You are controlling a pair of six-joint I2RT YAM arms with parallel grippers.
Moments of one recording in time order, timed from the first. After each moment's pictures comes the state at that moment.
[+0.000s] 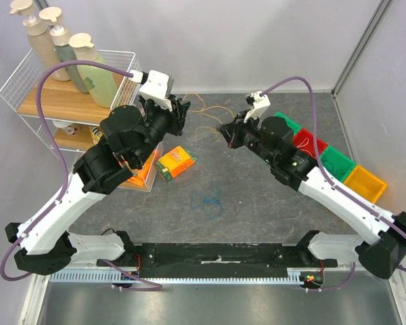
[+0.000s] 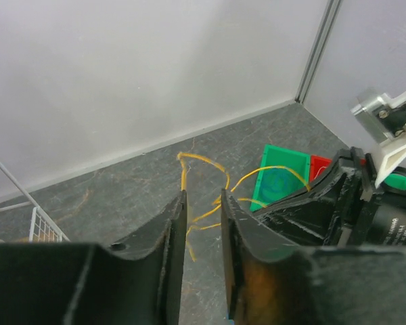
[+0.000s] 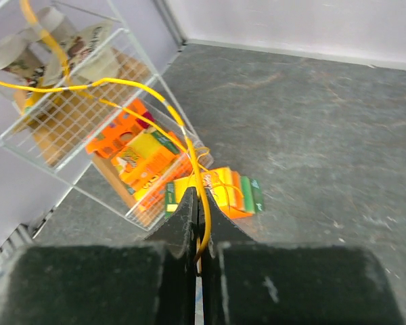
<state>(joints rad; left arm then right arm) -0.94 1.17 1.62 -0.43 -0.47 -0.01 0.74 1.23 1.13 0.02 0.03 0.39</state>
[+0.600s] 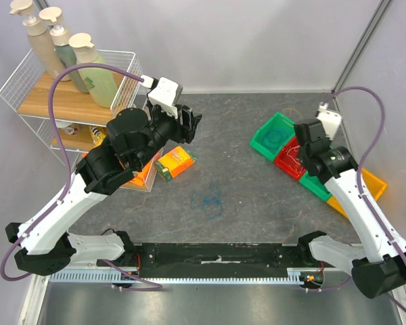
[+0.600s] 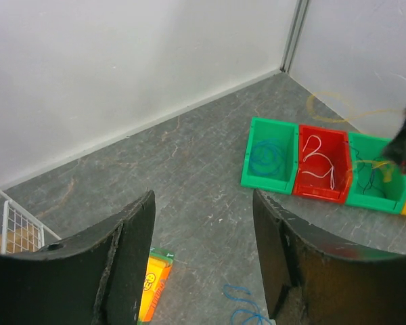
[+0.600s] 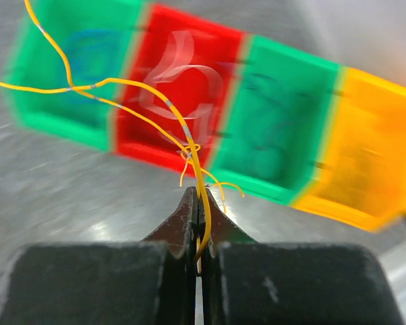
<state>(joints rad) -0.94 1.16 1.59 -0.49 -0.39 -0.03 0.38 1.08 1.16 -0.84 0.59 0.53</state>
